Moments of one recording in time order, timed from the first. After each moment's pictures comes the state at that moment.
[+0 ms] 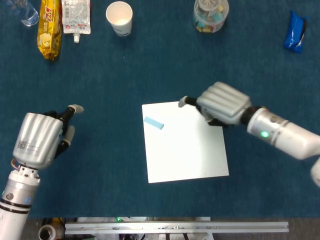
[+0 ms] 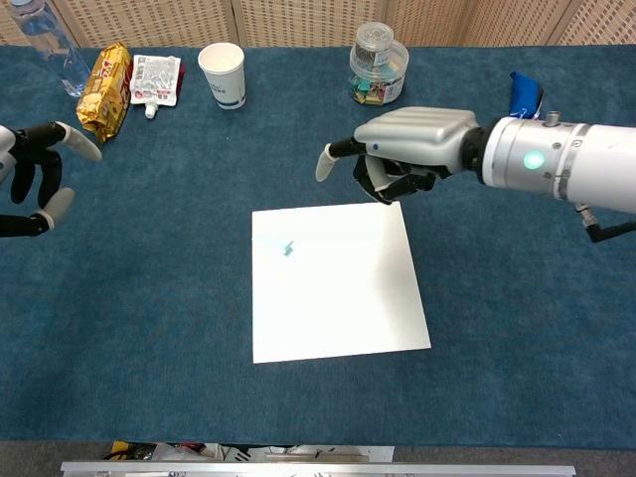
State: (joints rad) left arm -0.34 -1.29 0.16 -1.88 1.53 1.58 0.45; right arm 0.87 -1.27 0.17 -1.78 -1.28 0.56 -0.15
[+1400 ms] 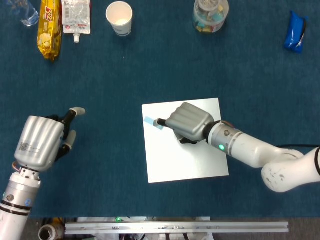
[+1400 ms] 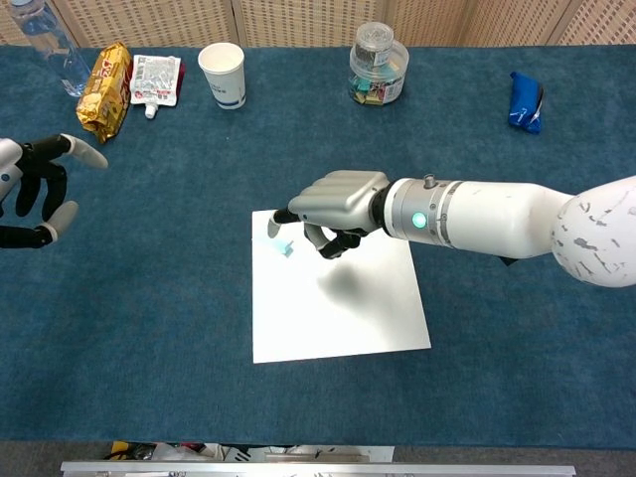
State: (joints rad) left arm -0.25 -1.27 0.07 -1.89 1.56 1.45 0.44; right arm 1.17 -1.51 0.01 -1.72 -0.79 0.64 -0.52
